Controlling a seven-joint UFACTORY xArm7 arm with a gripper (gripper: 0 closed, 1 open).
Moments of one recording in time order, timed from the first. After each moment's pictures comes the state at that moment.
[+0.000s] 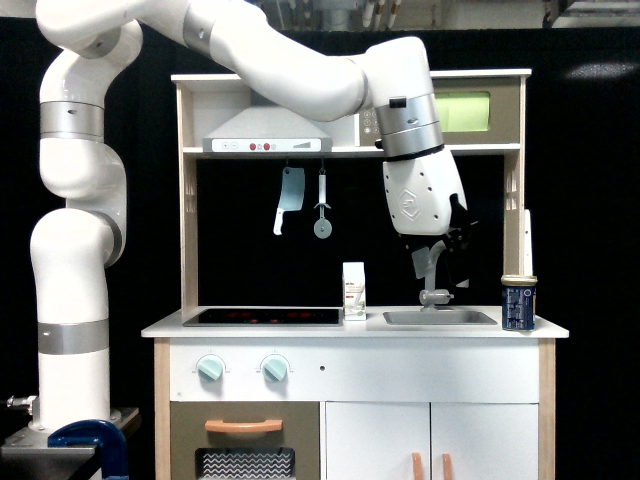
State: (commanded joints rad) arm 0.04 0.09 -0.28 1.19 0.33 0.94 -1.09
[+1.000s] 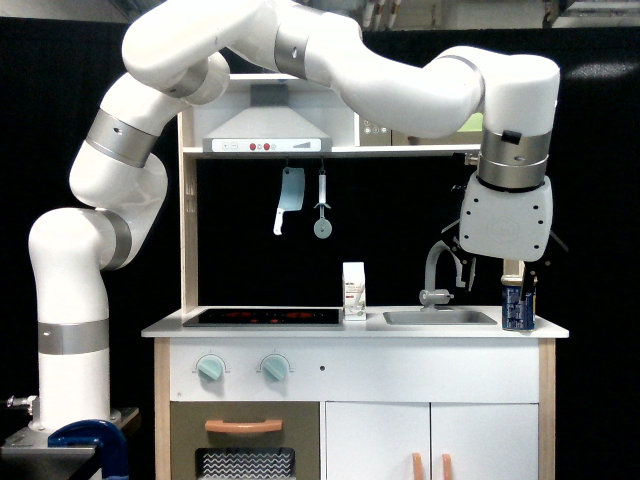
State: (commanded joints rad) arm -0.25 0.56 -0.08 1.79 0.60 1.45 -1.74
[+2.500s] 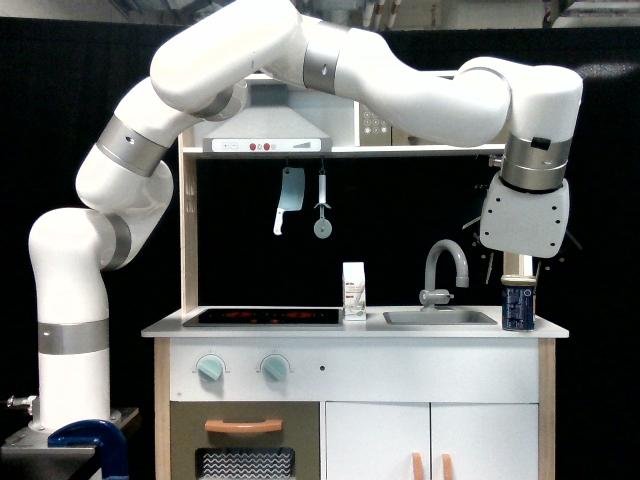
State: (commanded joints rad) arm -0.22 0.64 0.03 1.90 0.57 1.39 -1.57
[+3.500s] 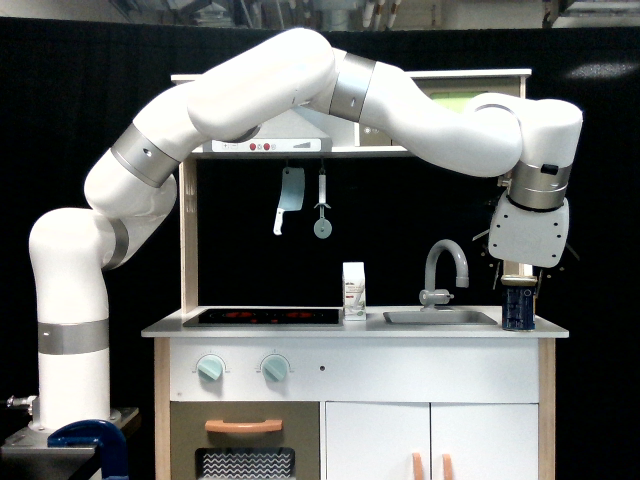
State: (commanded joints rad) arm -0.12 0.77 0.14 2.05 0.51 1.31 -1.40
